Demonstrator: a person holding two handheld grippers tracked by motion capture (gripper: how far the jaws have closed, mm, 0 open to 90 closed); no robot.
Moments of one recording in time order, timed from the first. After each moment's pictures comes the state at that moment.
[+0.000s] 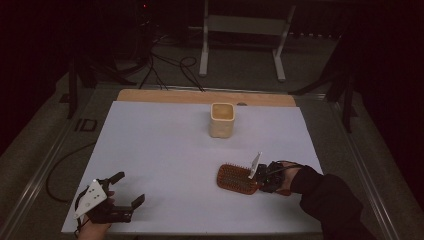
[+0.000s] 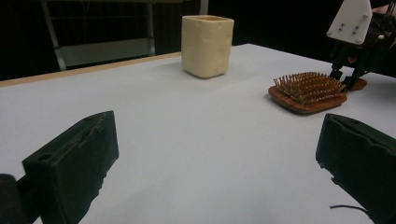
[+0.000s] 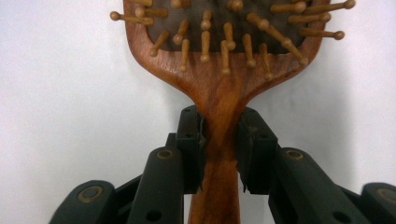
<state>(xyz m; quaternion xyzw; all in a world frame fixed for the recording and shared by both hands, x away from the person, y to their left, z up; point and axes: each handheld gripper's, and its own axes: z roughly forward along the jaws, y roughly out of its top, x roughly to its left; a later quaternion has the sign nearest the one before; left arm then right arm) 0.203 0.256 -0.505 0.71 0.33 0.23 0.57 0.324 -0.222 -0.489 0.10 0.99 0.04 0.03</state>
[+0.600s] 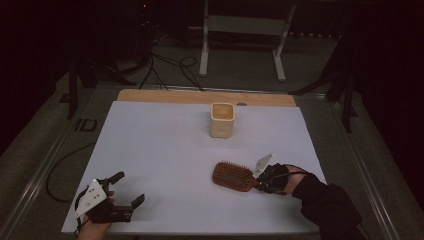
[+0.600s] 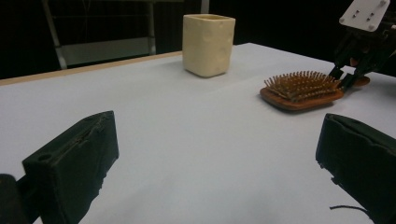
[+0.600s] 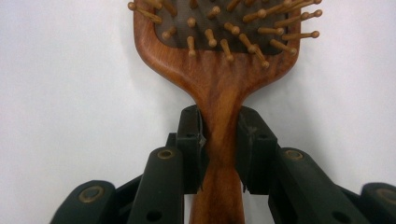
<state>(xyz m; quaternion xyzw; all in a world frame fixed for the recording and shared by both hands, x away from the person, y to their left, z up) 0.203 0.257 -0.505 0.71 0.33 0.23 0.57 0.314 -0.235 -0.490 0.13 0.98 0.16 0.06</state>
